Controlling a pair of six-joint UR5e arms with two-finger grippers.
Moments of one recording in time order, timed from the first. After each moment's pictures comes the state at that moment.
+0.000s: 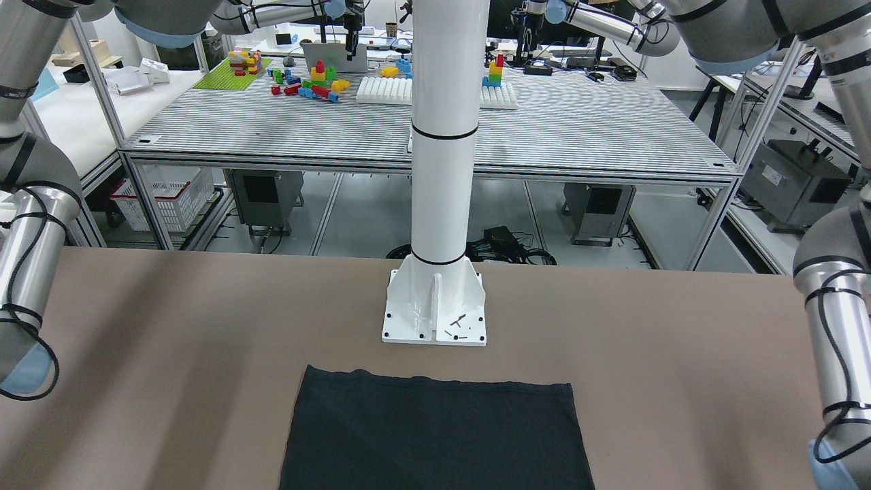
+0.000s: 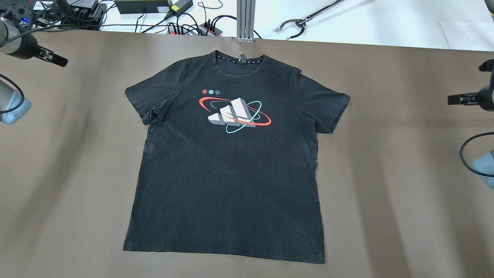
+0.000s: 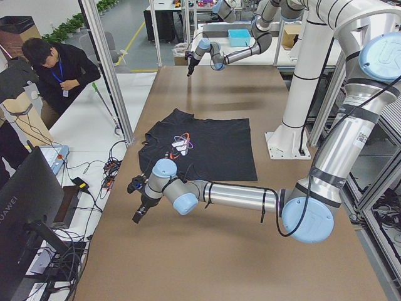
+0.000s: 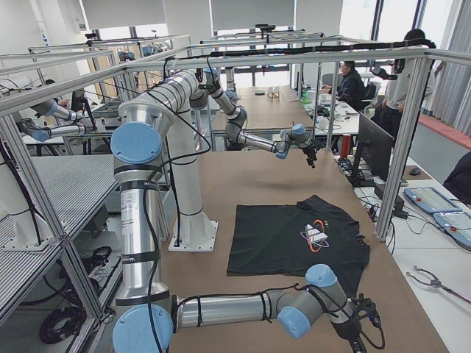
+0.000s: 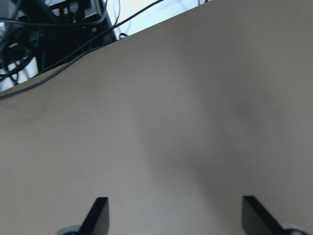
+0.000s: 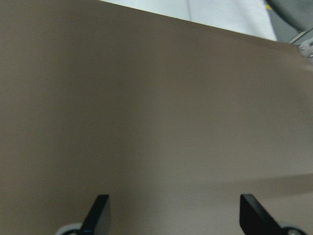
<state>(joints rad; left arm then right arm) -1.23 -2.02 -1.19 -2.27 -1.97 -0.37 1.24 -1.41 1.47 -0.93 1.81 0.64</state>
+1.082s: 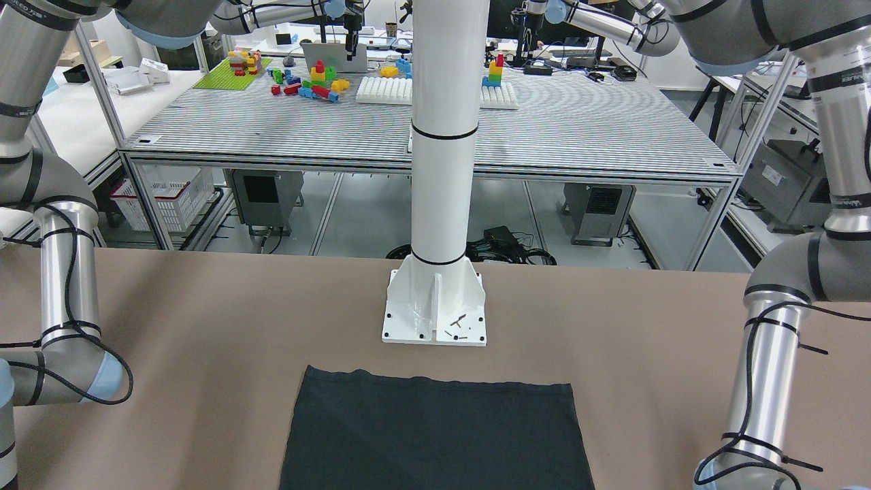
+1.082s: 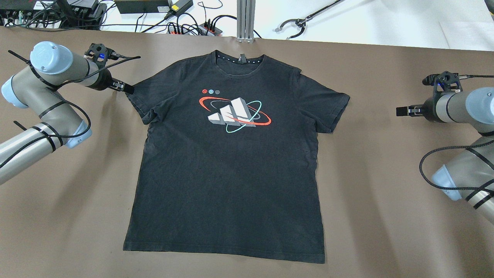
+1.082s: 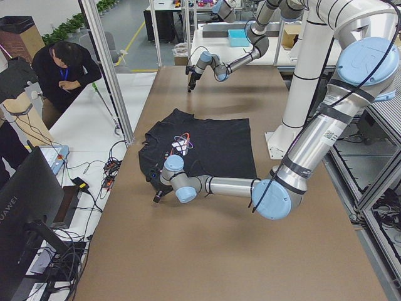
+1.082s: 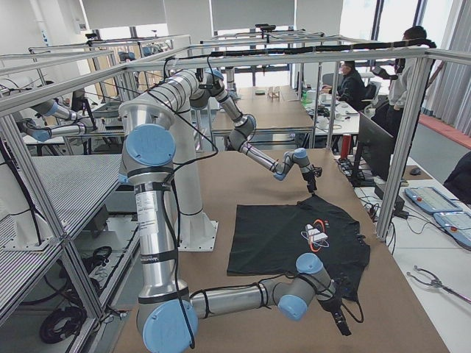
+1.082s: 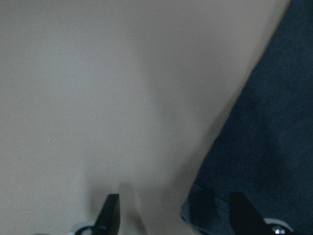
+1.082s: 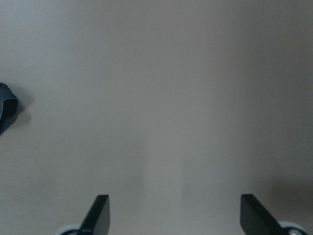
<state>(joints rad) -1.00 -2.18 -0.97 -2.49 -1.98 -0.65 1.06 -1.36 1.46 -0.84 1.82 0.78</state>
